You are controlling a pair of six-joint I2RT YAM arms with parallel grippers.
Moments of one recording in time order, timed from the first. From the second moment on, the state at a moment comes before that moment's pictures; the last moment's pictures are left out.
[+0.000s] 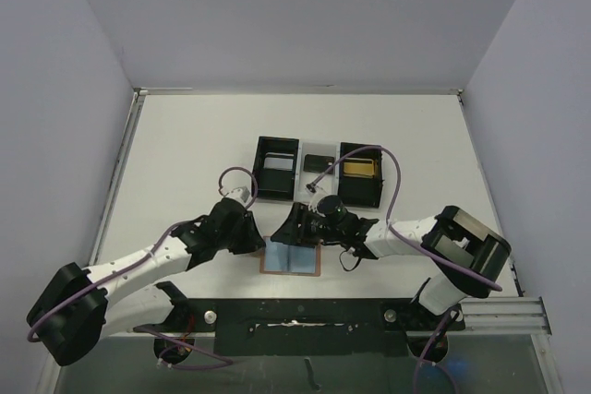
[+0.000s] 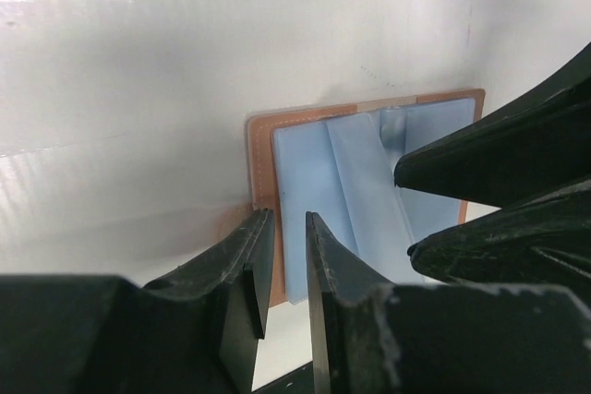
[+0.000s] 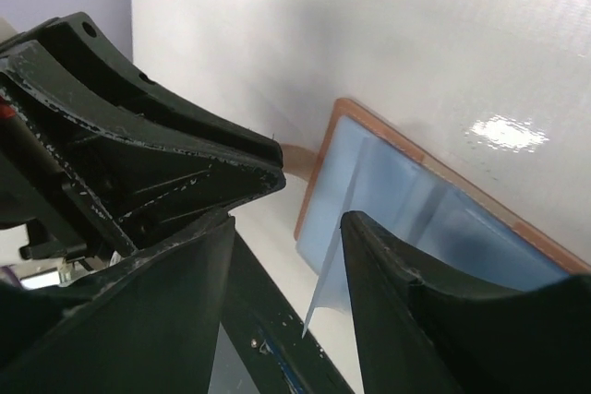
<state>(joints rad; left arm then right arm) -0.74 1.10 0.45 -0.21 0.04 -0.82 0.90 1.55 0.55 0.46 -0.27 1.03</state>
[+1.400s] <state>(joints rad) -0.75 1.13 0.42 -0.14 0.09 -0.82 0.91 1.24 0.44 0.06 -0.02 1.00</state>
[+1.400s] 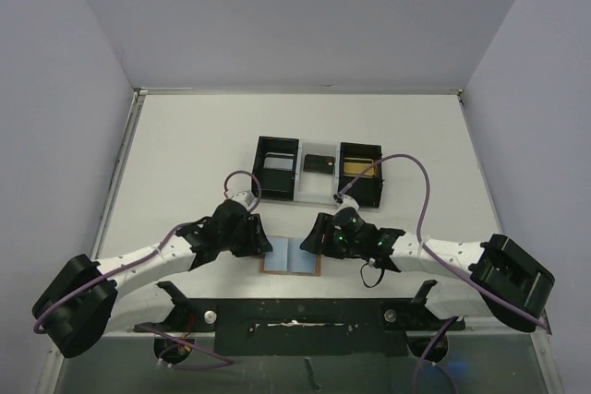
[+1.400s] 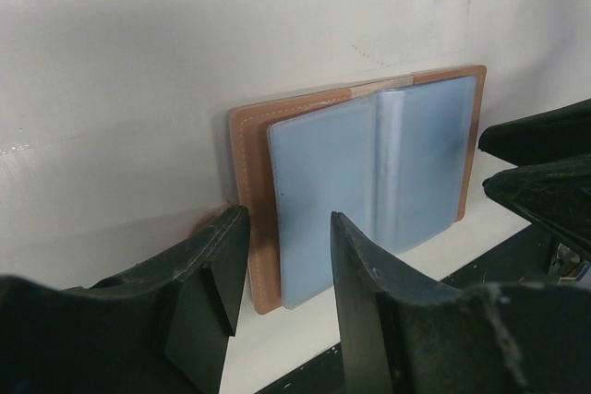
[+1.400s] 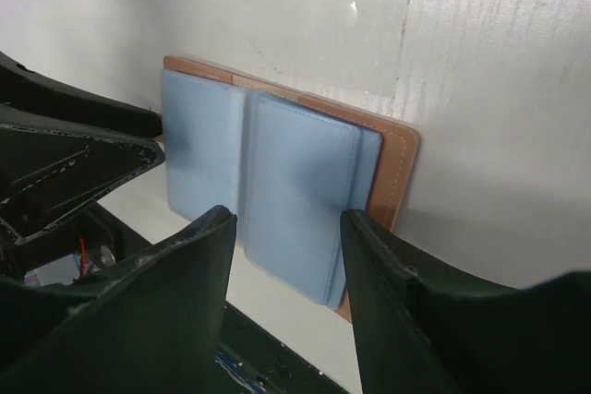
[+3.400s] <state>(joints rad) -0.75 1.20 0.41 -0.10 0.12 -0.80 1.02 1.36 0.69 -0.15 0.05 0.91</state>
